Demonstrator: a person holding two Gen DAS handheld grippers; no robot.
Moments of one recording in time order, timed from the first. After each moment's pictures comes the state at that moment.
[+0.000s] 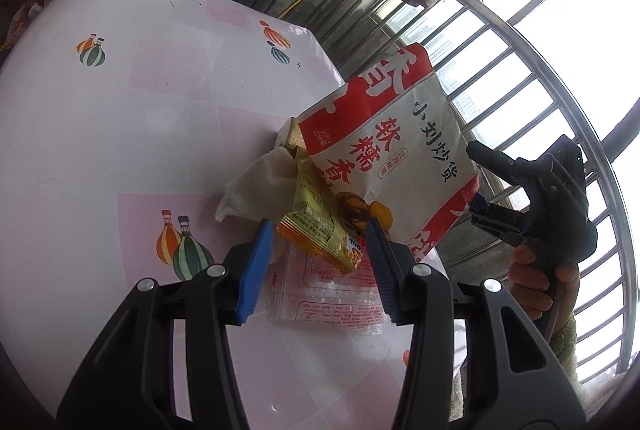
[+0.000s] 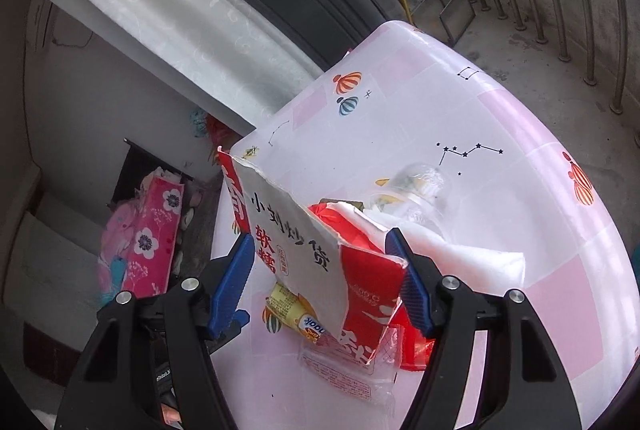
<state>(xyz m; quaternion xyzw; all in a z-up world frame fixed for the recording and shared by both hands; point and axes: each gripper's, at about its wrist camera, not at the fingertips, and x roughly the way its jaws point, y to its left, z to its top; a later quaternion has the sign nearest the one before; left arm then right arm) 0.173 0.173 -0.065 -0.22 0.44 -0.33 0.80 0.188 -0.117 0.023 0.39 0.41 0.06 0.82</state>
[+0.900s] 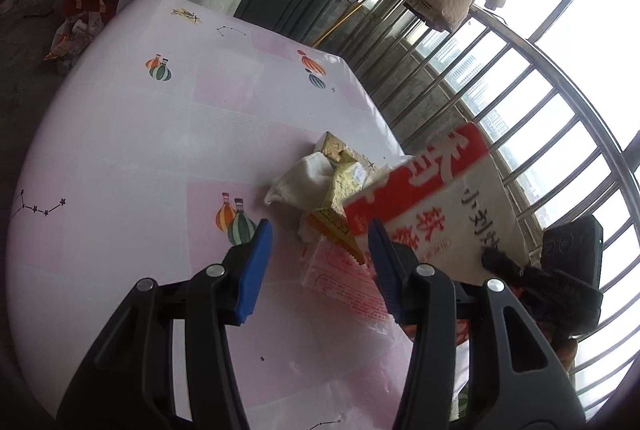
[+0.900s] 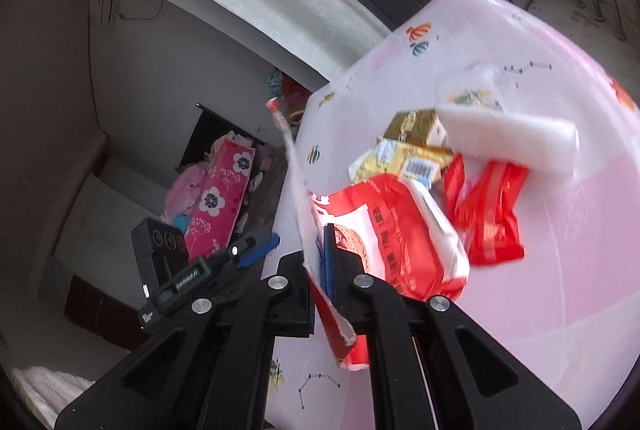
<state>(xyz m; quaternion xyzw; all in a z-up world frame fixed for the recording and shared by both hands) 0.129 0.207 -0.043 -0.20 0.42 -0.26 0.84 0.096 -0.074 0.006 0.43 0.38 0.20 0.79</state>
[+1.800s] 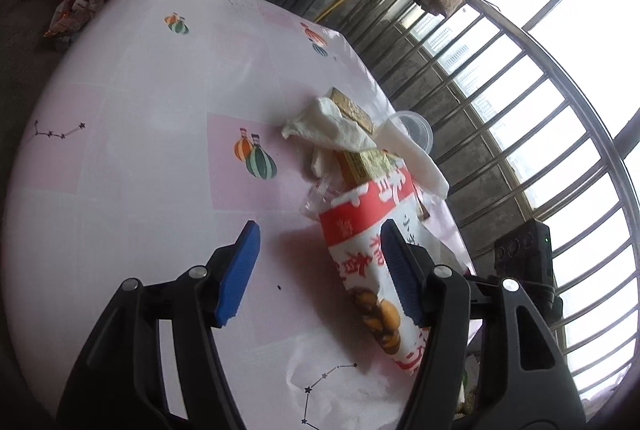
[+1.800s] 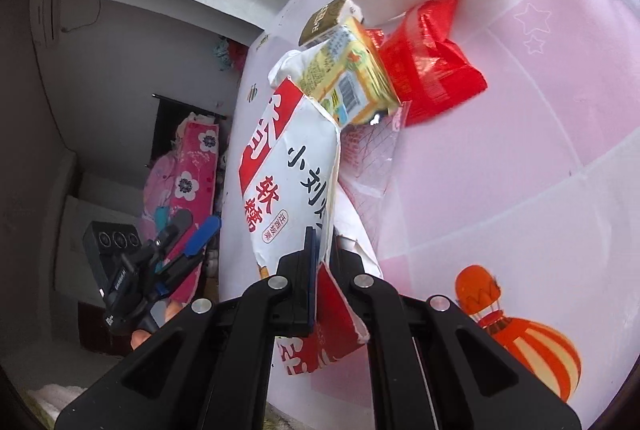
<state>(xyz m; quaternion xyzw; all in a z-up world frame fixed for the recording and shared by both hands) 0.086 0.226 -0.068 -0.21 0.45 -0.29 0.82 0.087 -0.053 -0.074 0.47 0.47 0.16 0.73</state>
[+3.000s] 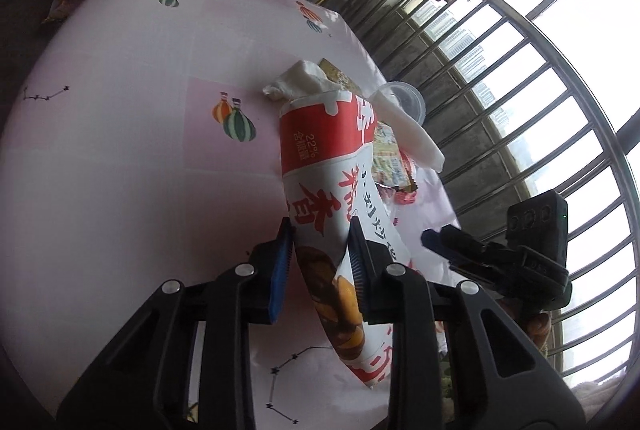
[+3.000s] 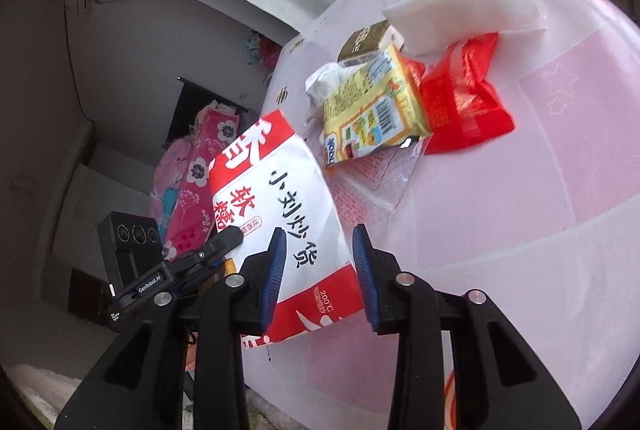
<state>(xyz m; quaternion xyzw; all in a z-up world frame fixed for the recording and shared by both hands) 0.064 0.220 -0.069 -0.20 0.47 -0.28 0.81 0.100 -0.050 -0.048 0.43 0.44 0.20 0.77</state>
